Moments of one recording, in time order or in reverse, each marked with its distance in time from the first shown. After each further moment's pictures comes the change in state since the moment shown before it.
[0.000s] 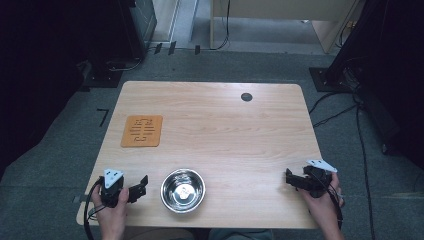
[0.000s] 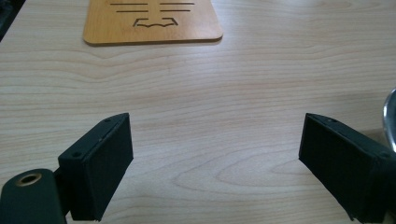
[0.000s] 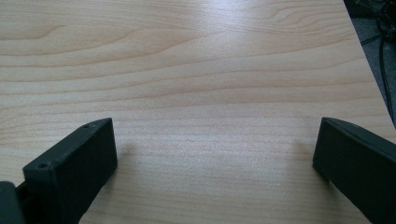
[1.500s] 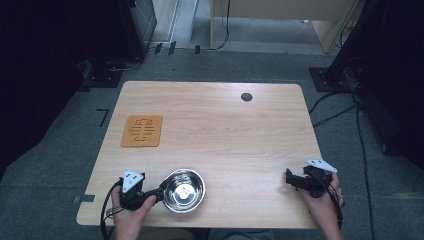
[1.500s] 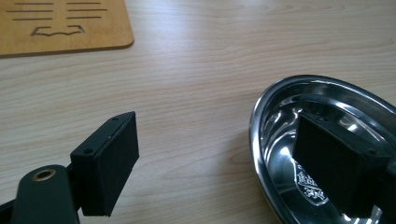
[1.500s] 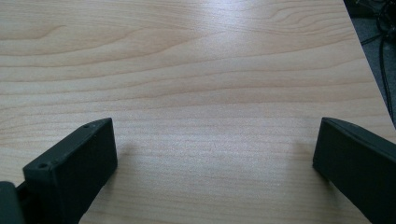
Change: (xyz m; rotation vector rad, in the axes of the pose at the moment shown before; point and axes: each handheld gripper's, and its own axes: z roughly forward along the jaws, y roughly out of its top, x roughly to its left) left arm -0.049 0.000 0.000 -0.005 -0.159 0.040; right arm 0.000 0.000 0.000 0.000 0.000 0.000
